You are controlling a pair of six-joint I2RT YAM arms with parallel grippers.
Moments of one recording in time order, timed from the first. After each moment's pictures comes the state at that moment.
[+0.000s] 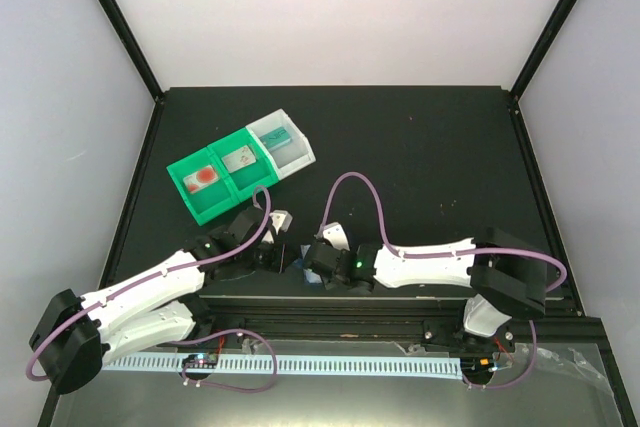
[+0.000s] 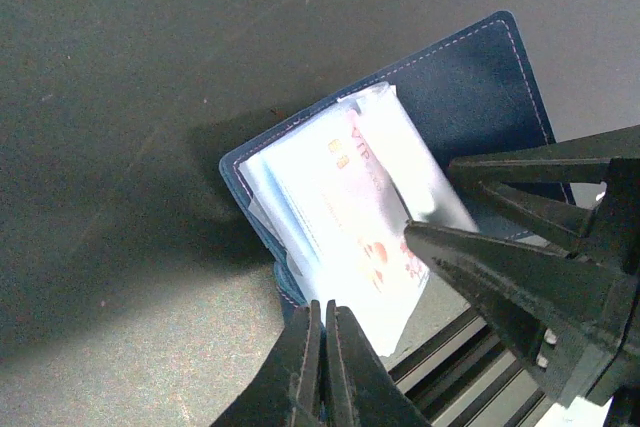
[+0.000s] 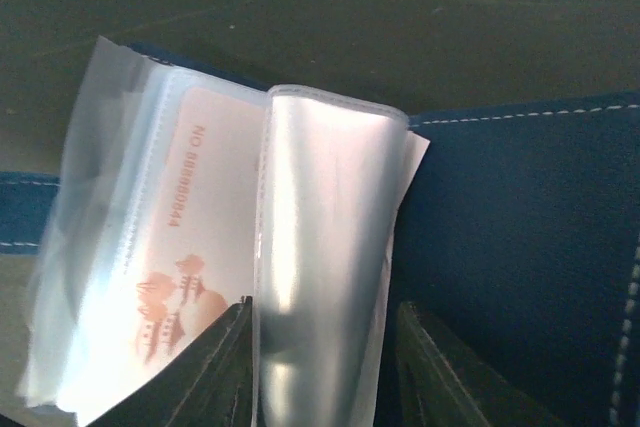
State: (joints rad) left arm -0.77 0.95 0.48 -0.39 0.23 -0.63; right arm 1.28 1.61 0.88 -0.43 0.37 0.78
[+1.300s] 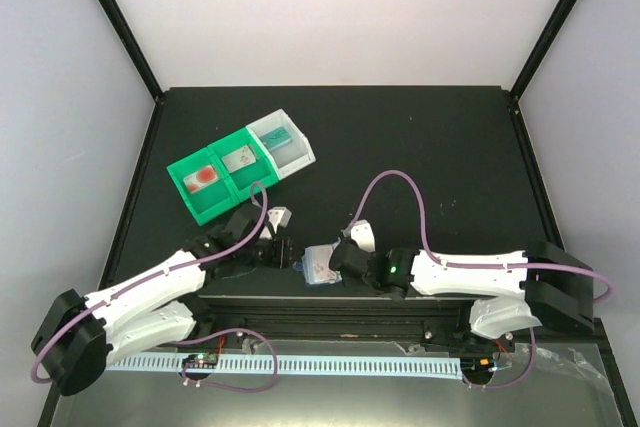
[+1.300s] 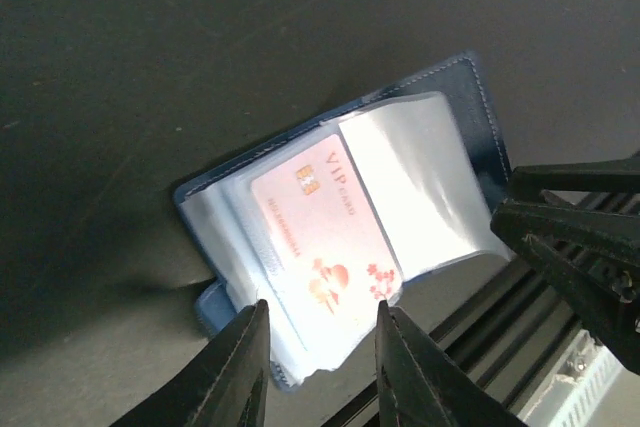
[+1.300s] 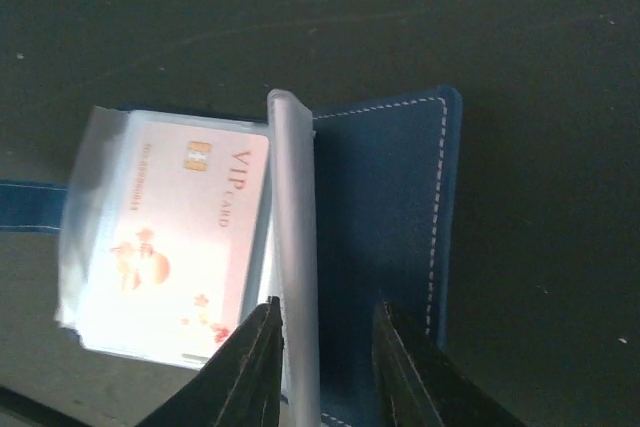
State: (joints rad) left arm -0.71 0.95 0.45 -0.31 0.30 -0.65; right arm 1.26 1.35 0.70 -0.44 0.43 0.89
